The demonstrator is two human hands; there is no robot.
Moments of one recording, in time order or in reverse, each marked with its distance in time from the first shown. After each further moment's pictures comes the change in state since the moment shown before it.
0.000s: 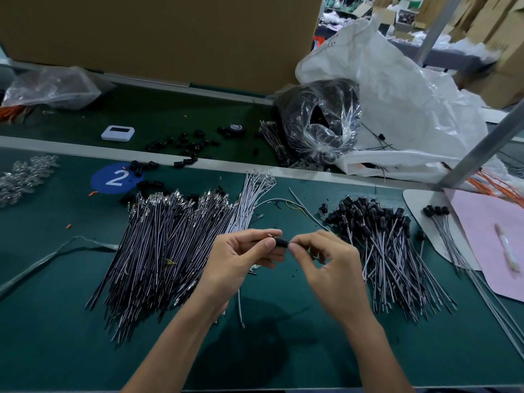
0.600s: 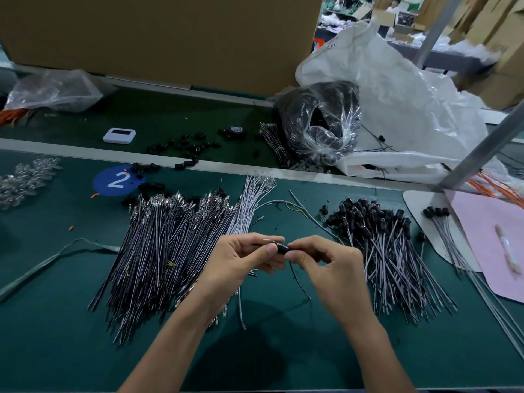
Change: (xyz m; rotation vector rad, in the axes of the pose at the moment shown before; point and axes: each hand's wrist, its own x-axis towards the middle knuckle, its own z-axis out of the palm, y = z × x) left_hand 0.000 0.005 -0.005 0.078 -0.083 -0.048; right_hand -0.002 -0.002 -0.002 0.152 -0.031 0.096
